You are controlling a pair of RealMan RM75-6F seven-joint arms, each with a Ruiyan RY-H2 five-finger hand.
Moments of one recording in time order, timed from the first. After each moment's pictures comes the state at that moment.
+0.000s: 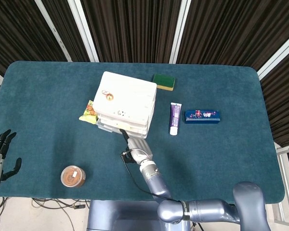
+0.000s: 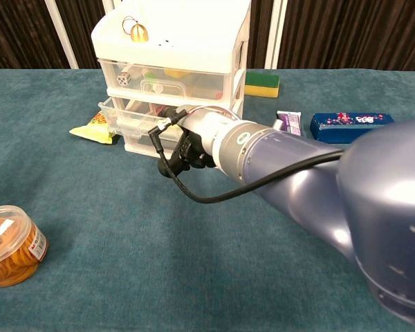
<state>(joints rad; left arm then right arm) -0.08 -1.09 -0.04 -1.68 1.47 1.47 -0.04 0.96 -1.95 0.45 -1.65 -0.50 1.12 -0.61</state>
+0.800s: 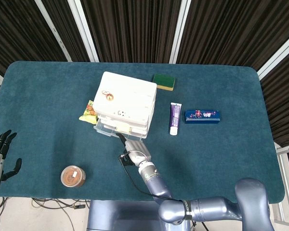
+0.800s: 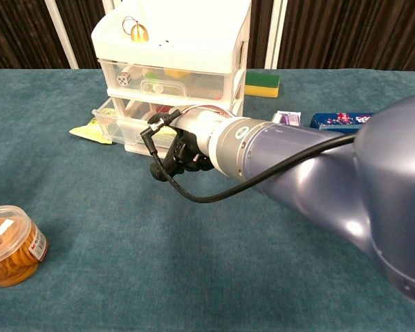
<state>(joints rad) -0.08 -1.09 -0.04 -1.68 1.47 1.47 -0.04 0.99 -1.90 0.43 -1.72 -0.44 1.10 -0.59</state>
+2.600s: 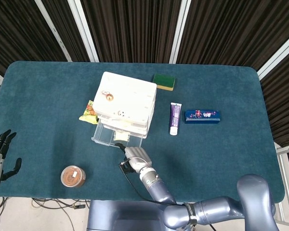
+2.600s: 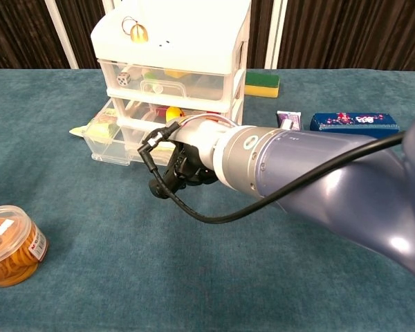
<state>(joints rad) -0.08 -1.09 -0.04 -1.68 1.47 1.47 -0.04 1.03 -1.84 0.37 -1.83 -0.39 1.14 -0.59</state>
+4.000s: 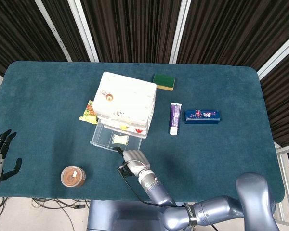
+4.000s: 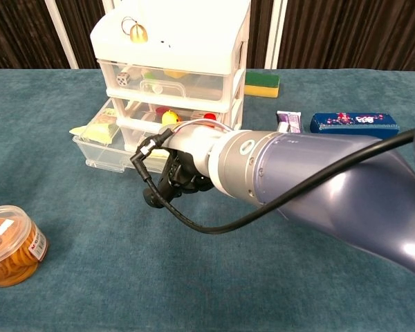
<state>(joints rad) -0.08 -1.09 -0.04 -1.68 1.47 1.47 -0.04 1.06 -1.82 0.35 -1.87 -0.37 1.14 -0.58</state>
